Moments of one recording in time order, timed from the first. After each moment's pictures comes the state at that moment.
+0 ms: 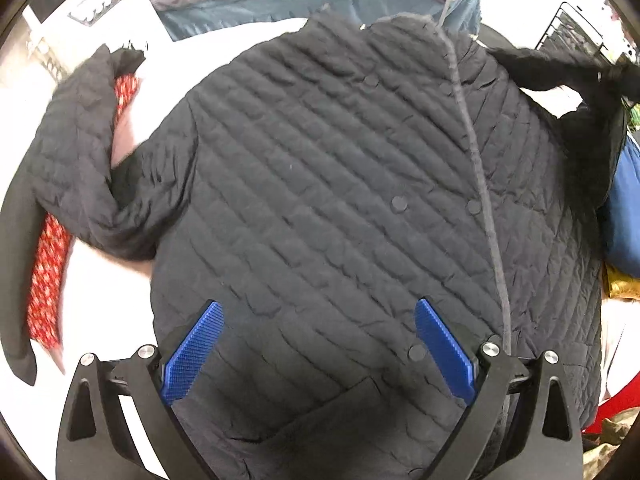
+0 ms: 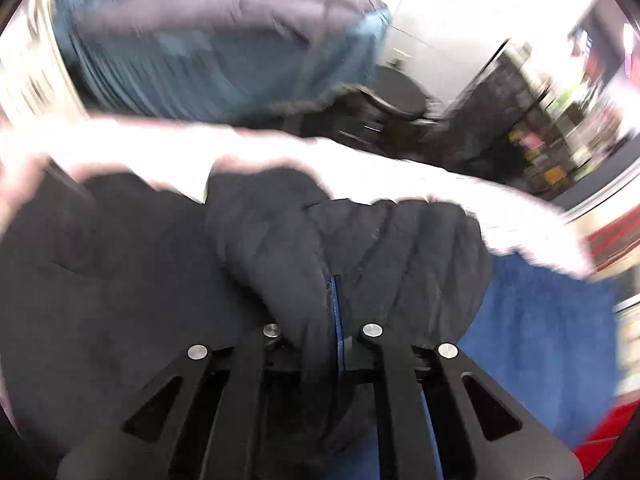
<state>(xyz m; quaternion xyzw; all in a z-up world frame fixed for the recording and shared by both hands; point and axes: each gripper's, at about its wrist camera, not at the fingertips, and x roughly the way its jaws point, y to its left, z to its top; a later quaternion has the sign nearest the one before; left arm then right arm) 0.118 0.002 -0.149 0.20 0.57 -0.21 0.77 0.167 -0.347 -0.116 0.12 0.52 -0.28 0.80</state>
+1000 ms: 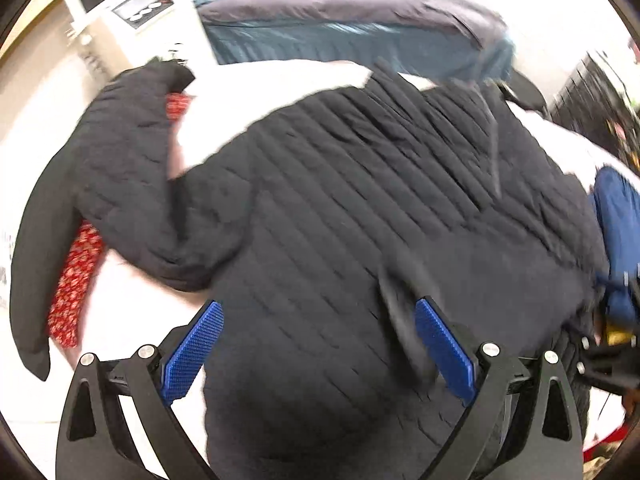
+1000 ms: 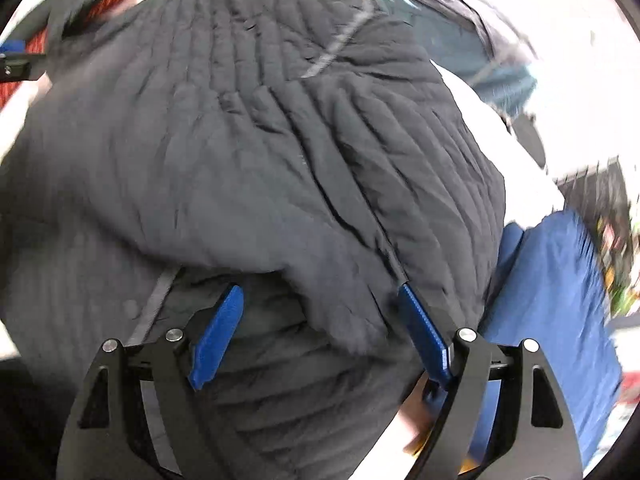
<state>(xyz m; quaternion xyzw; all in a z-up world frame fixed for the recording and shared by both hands) 0.153 0.036 -0.111 0.15 0.54 -0.16 0.81 0.077 -0.186 -0.195 -0.05 0.62 -0.08 0.78</state>
